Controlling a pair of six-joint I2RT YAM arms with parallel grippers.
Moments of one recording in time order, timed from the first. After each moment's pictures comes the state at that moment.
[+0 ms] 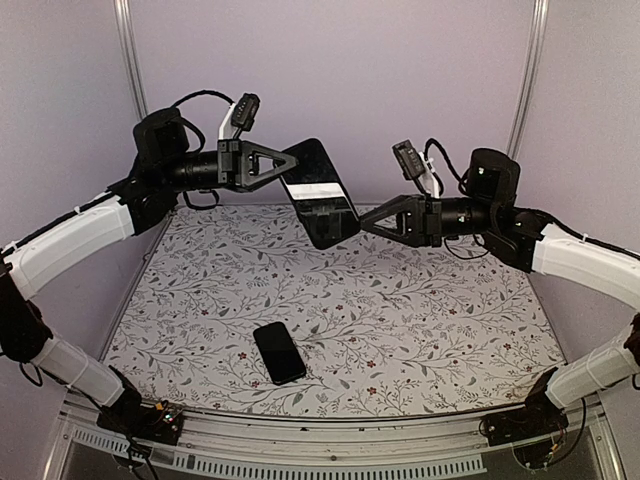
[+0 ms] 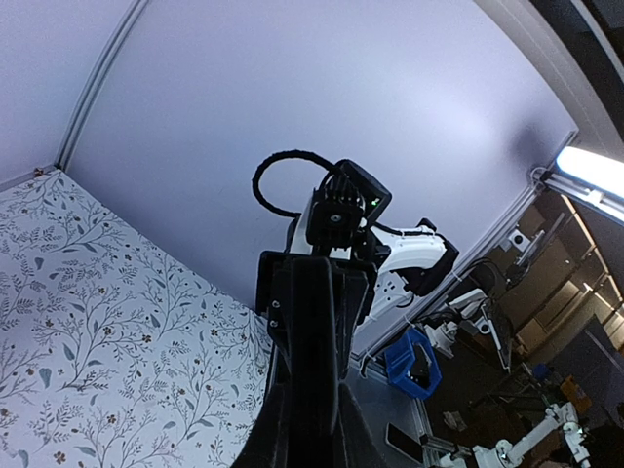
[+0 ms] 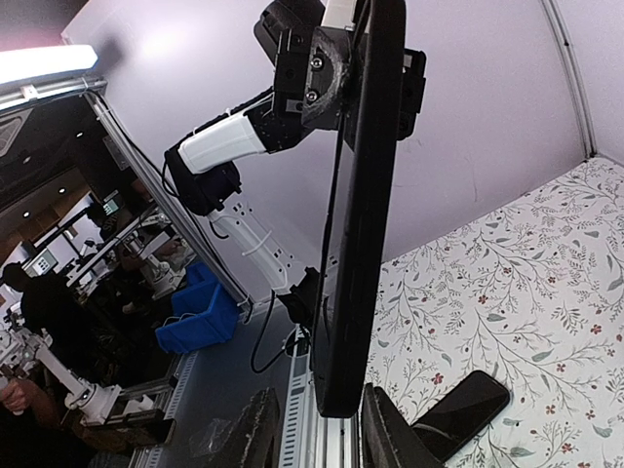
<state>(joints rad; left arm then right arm) -0.58 1.42 1.32 0.20 0.93 -0.74 0.70 1.33 1.08 0.23 -0.95 0.49</state>
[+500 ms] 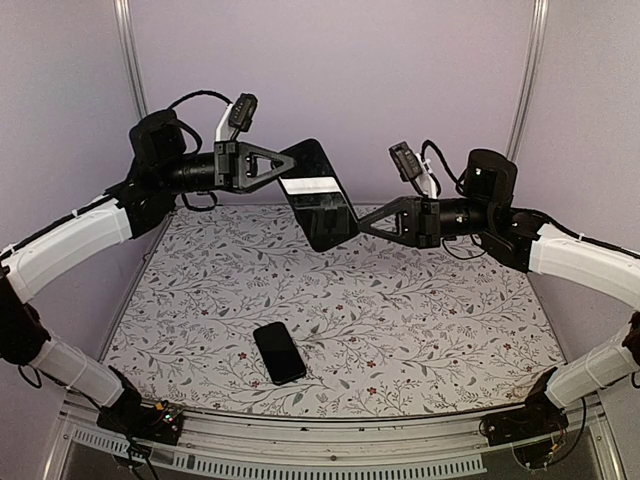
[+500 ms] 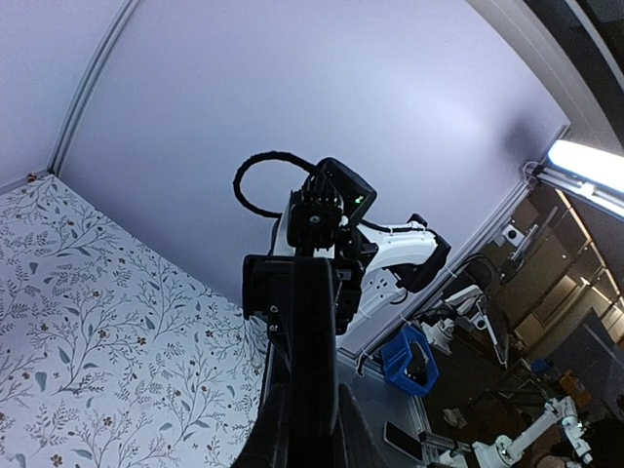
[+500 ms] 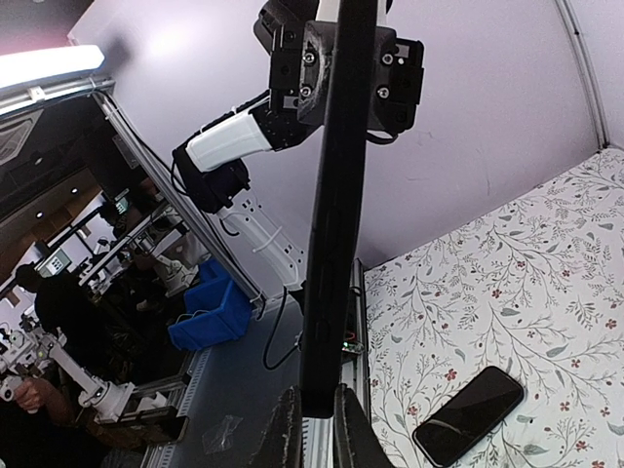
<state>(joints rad) -0.59 1.40 1.29 0.23 0.94 -0.74 0.71 1.35 1.08 0.26 -0.98 0.52</state>
